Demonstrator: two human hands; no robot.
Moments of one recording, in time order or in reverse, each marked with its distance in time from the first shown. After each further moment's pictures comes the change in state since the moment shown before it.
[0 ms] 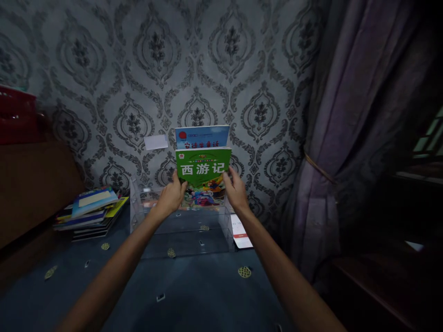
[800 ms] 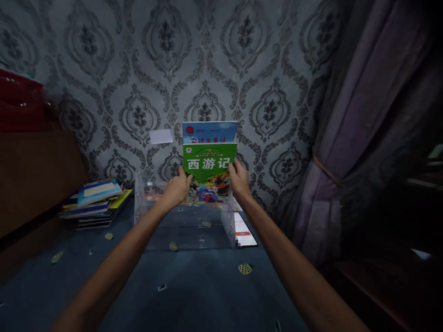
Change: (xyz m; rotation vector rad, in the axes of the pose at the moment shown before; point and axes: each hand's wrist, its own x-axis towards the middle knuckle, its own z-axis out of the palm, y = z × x) left_hand 0.005 0.007 -0.007 0.039 -0.056 -0.045; right_hand 0.028 -0.008 0.014 0.107 -0.035 -0.024
